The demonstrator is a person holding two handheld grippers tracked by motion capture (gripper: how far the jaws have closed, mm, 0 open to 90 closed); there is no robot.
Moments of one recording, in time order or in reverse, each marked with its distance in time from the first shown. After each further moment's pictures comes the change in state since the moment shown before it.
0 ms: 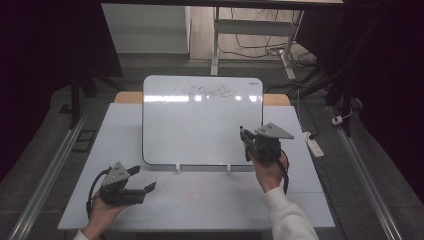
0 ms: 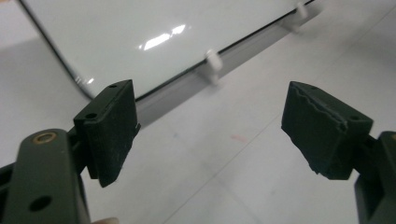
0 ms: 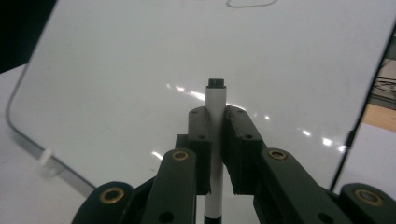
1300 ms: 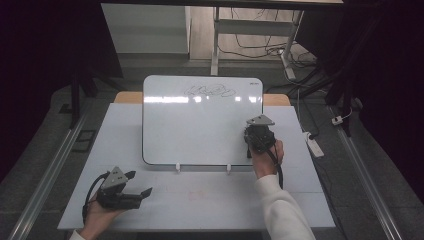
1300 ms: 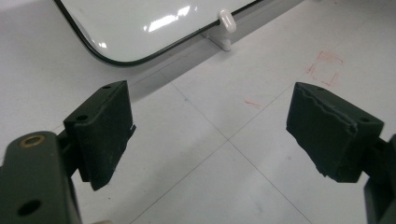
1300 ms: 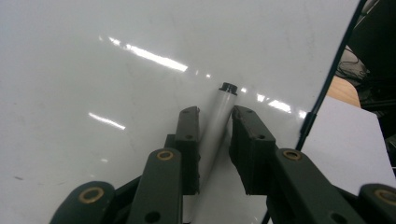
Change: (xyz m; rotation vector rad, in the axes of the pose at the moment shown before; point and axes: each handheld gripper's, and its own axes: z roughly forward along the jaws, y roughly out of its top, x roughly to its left) left arm 0.008 -0.023 -0.003 0.084 0.036 -0.011; right arm -0.021 -0.003 0.057 0.214 -0.277 -0.077
